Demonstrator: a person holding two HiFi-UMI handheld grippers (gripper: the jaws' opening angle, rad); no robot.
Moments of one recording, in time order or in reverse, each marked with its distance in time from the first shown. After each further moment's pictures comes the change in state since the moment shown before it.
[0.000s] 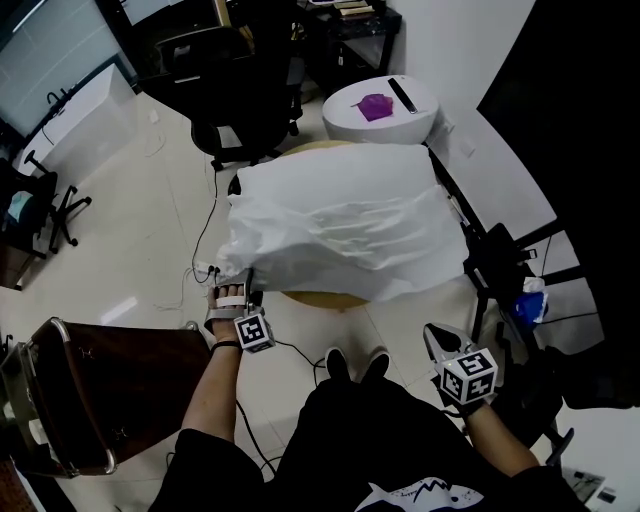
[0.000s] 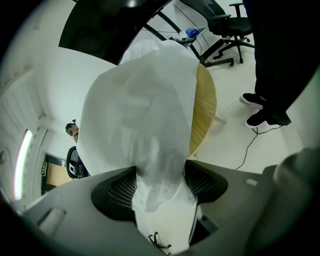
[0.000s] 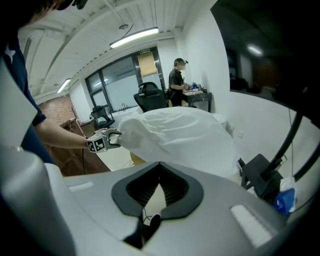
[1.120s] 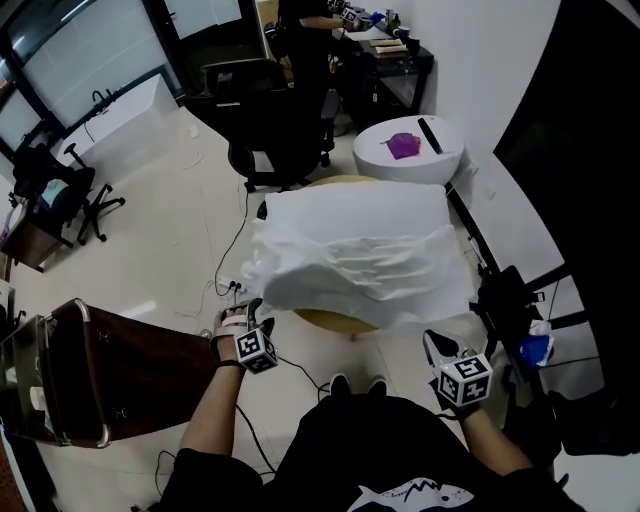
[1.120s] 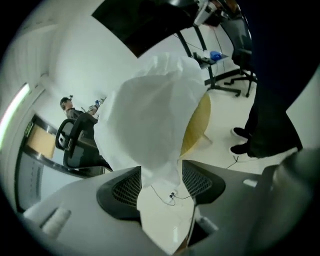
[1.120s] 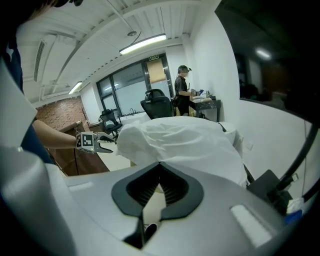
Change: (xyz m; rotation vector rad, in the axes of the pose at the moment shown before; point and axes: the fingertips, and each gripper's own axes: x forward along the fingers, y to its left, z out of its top) left arm -0.055 0.005 0.003 -0.287 0.008 -0.171; right arm 0.019 -0.021 0.047 -0.069 -0.071 0.088
